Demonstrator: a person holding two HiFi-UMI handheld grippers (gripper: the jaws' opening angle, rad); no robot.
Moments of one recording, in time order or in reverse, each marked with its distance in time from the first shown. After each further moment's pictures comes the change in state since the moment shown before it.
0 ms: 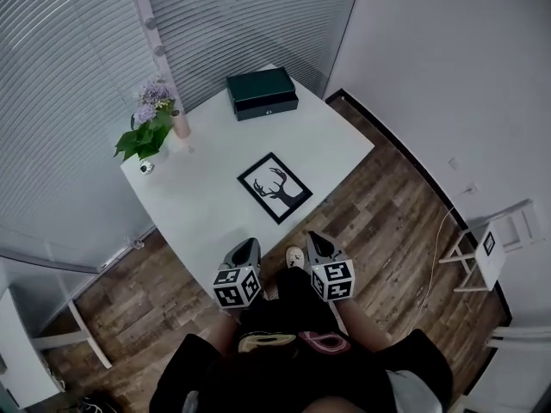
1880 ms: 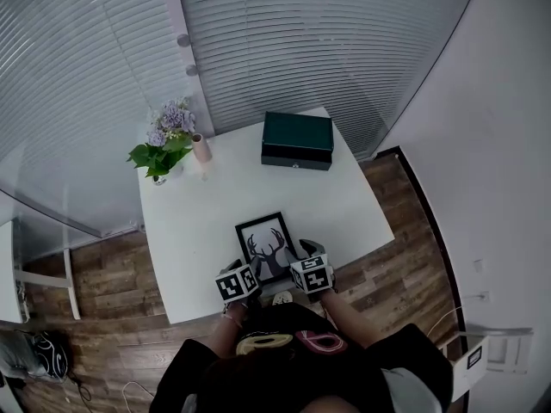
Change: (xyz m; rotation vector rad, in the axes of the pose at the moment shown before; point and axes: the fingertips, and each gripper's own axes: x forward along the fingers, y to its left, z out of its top) left arm 0.149 0.045 0.010 -0.422 0.111 0.481; right arm 0.209 -0.073 0.027 -0.249 0.334 0.400
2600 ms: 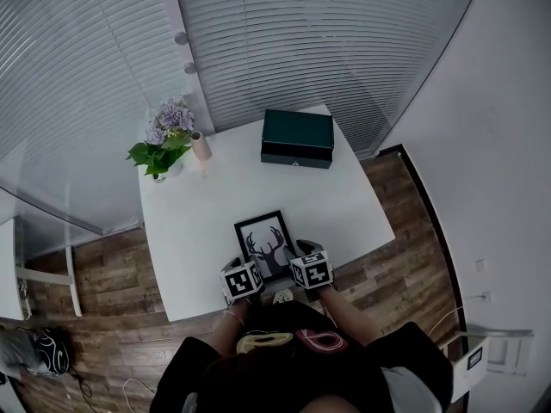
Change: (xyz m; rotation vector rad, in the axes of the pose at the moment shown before) left arm 0.003 0.010 -0.002 0.091 0.017 0.174; right arm 0.008 0.002 -0.009 0.074 0.042 0.073
